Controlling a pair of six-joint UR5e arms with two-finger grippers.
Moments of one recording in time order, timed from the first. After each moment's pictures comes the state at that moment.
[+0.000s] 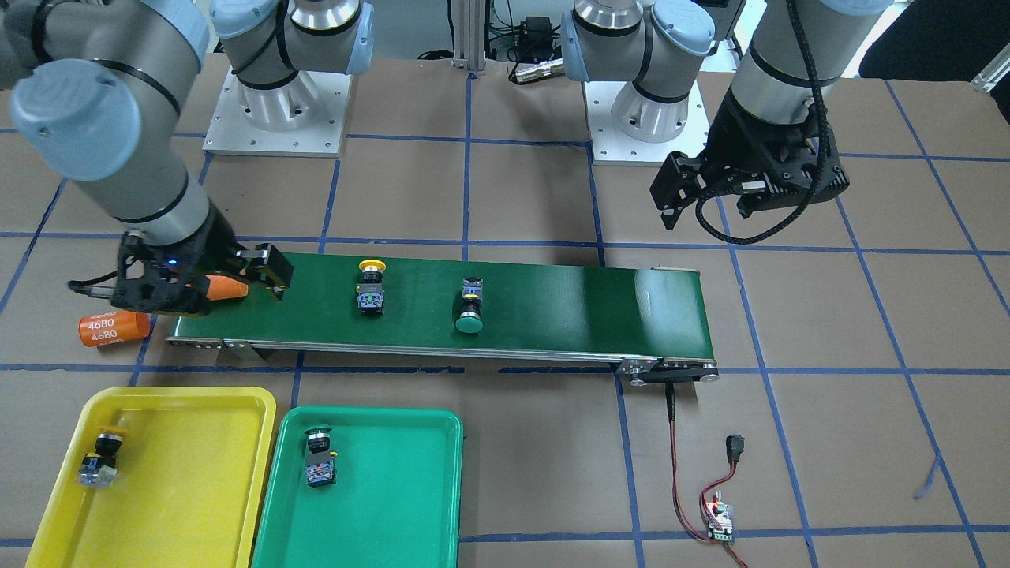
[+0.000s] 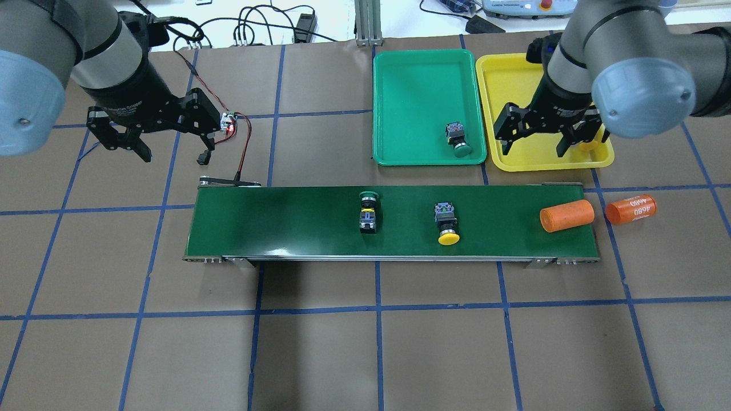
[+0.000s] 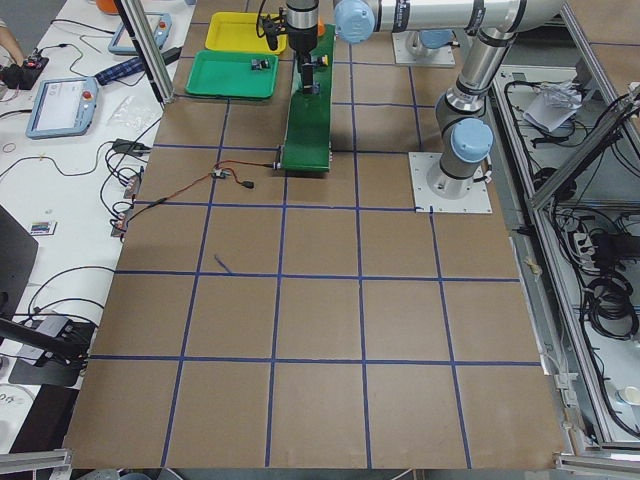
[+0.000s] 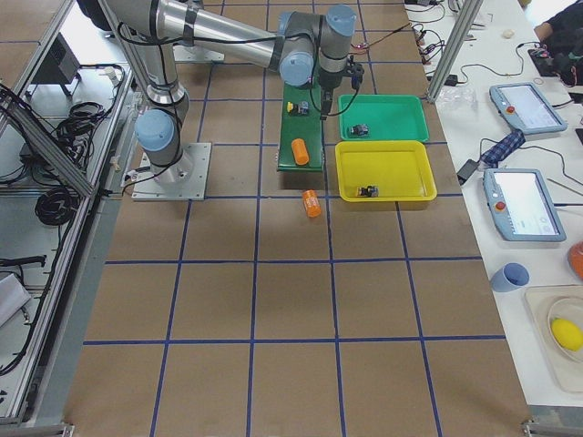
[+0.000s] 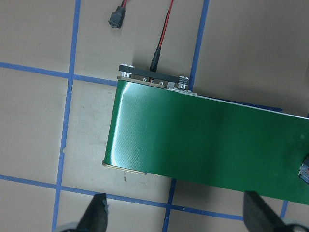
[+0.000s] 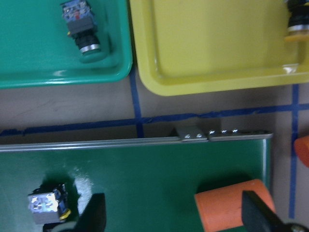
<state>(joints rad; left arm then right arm) -1.52 -1.56 -1.63 -1.53 1.60 -0.13 1.54 -1.42 1.74 -1.82 -1.54 0.06</state>
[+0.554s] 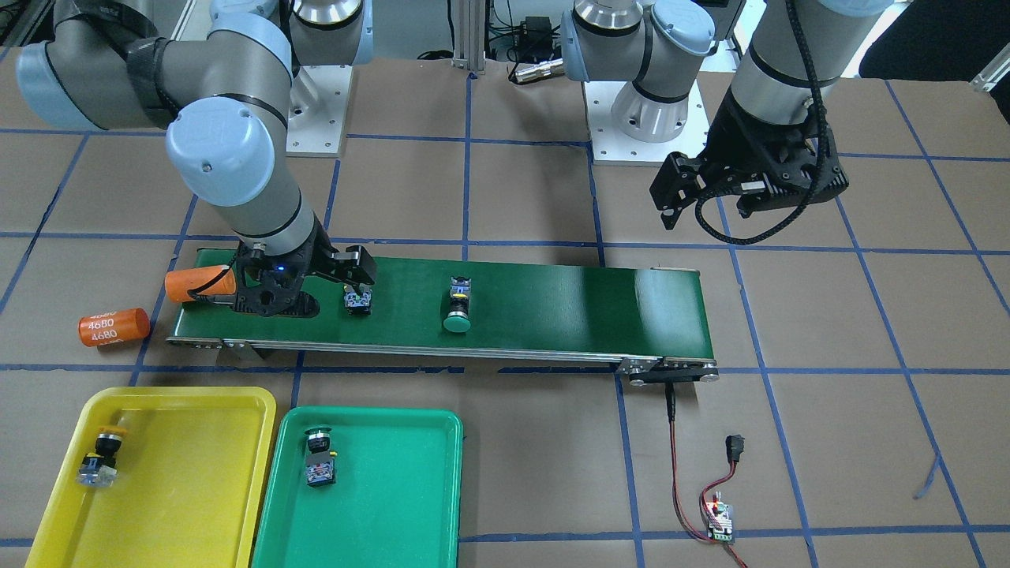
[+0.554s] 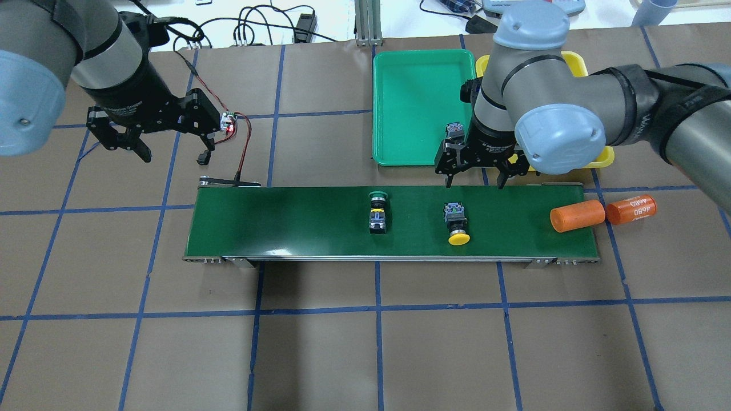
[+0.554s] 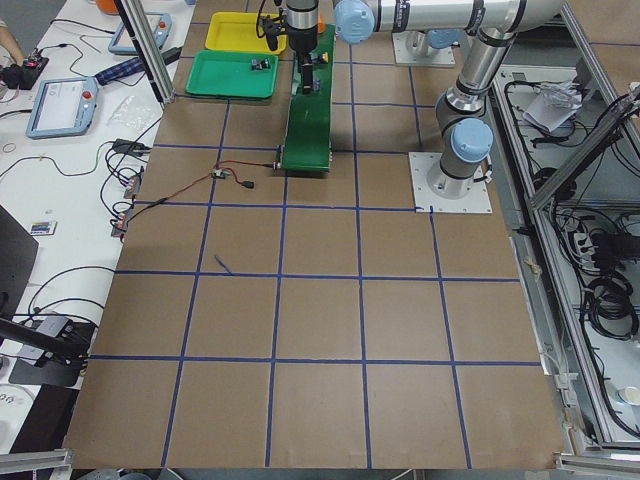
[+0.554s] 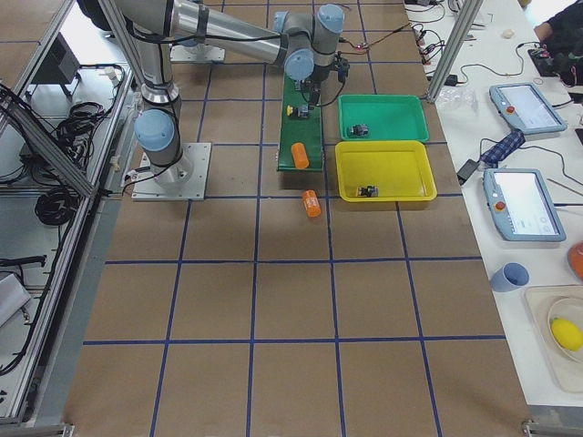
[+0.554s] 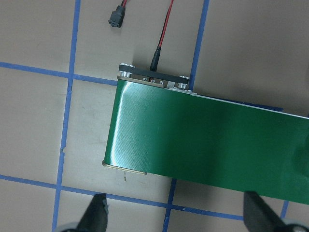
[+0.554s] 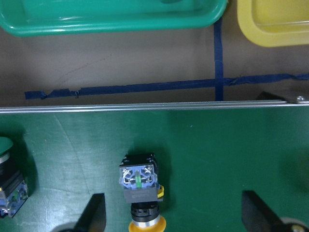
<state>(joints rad) -1.52 -1.56 -1.63 -1.53 1.60 -0.13 1.66 -1.36 1.77 -1.85 -1.52 0.14</state>
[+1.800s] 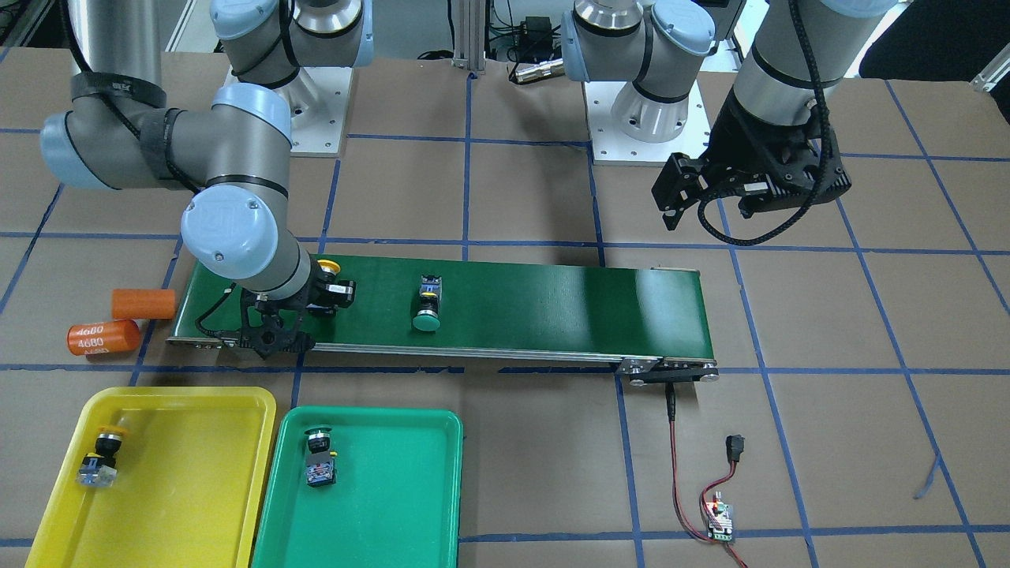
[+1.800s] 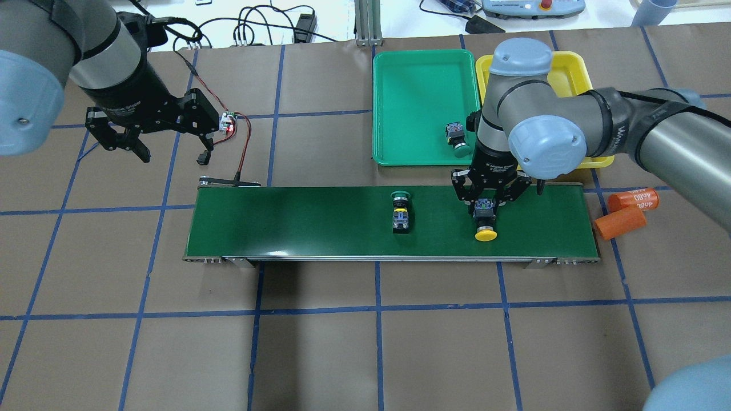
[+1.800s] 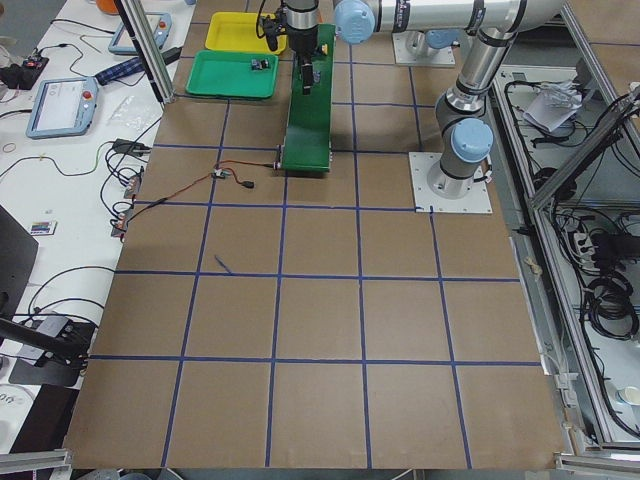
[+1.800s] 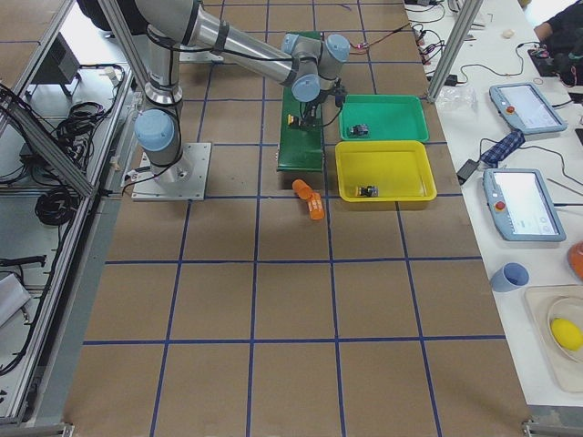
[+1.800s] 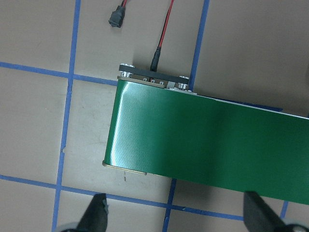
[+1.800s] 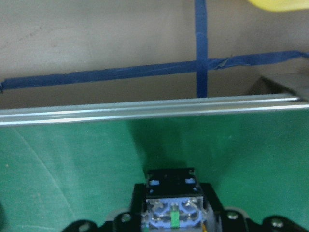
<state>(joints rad) -1.52 -1.56 -1.63 -1.53 1.60 -0.13 1.61 -1.26 1.79 -1.84 -1.56 0.13</state>
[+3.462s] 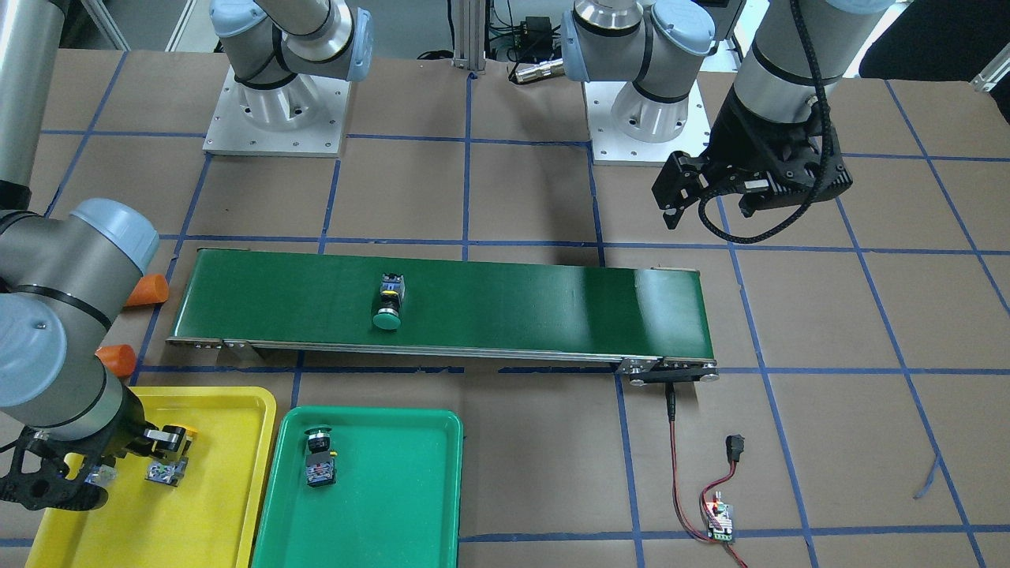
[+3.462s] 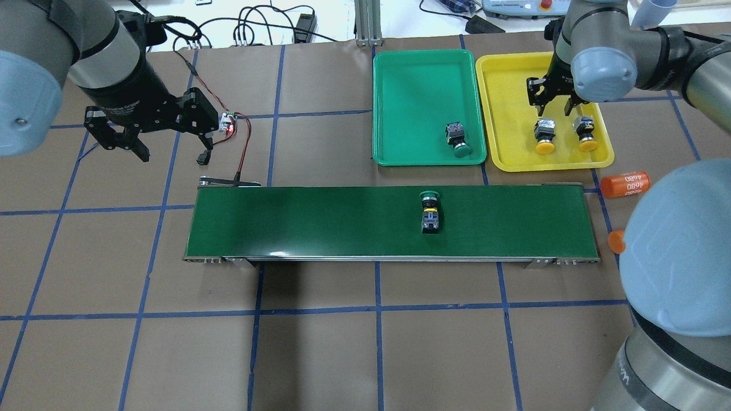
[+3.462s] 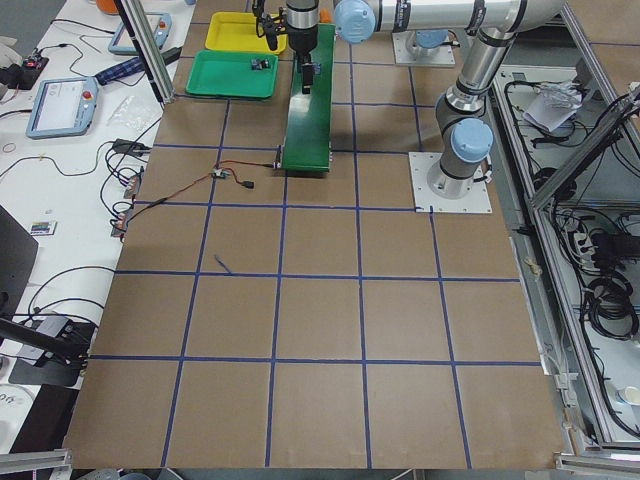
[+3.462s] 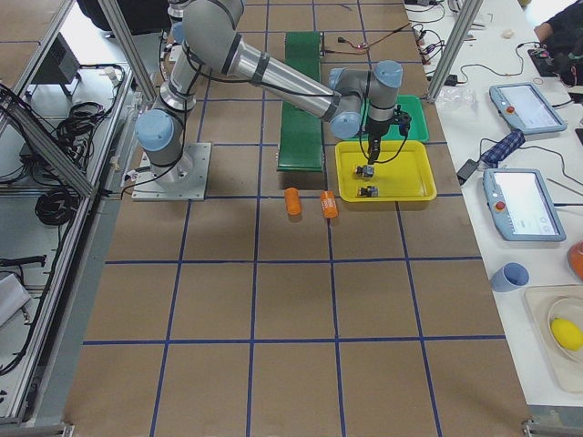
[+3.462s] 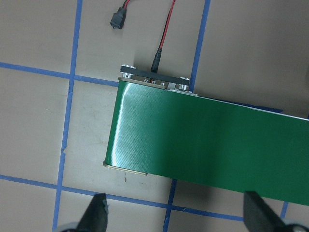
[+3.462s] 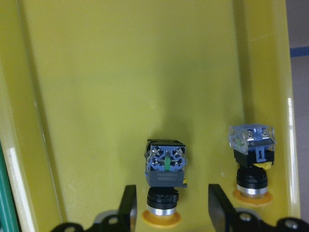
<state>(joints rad) -1.52 -1.56 -1.62 -1.53 1.60 -0.13 1.41 -1.02 1.47 -2.09 -1.69 -0.04</state>
